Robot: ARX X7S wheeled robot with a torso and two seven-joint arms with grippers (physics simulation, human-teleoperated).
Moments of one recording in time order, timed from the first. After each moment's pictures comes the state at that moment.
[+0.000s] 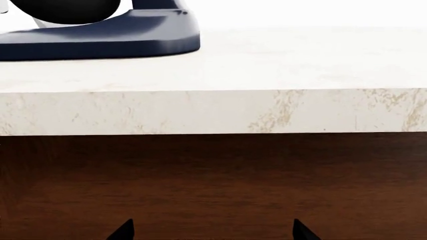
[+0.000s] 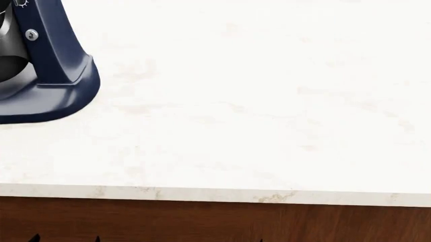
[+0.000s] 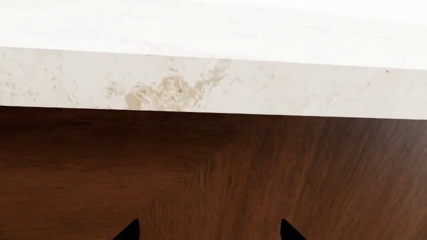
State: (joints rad) left arm 0.03 -0.08 0.04 0.07 -0.07 -0.10 -0.05; right arm 0.04 0.07 -0.09 -0.02 0.02 0.20 0.16
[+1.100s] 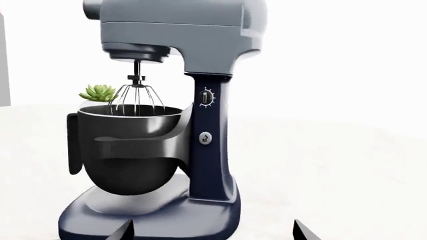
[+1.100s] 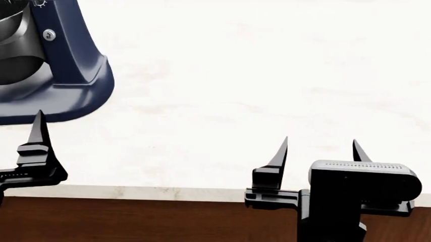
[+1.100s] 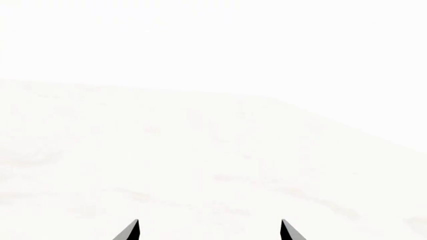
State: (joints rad) left arm -0.37 -0.11 -0.09 0.66 -0.21 -0.84 -0.13; right arm 0.33 0.12 -0.04 -0.50 0.05 0.71 0.16
